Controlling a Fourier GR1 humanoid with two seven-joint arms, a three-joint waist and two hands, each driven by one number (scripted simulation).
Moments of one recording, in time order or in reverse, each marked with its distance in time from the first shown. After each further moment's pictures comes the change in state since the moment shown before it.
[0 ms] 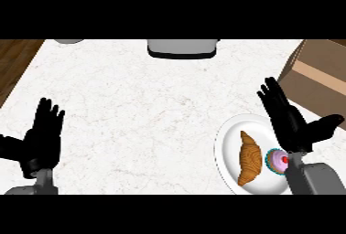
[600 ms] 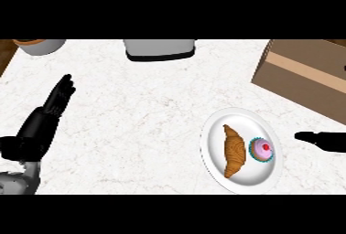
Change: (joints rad) left arm -0.096 0.252 -0.180 -0.065 -0.205 -0.273 -0.104; right arm 0.071 -0.389 -0.122 -0.298 0.294 -0.054 -0.009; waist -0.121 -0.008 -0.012
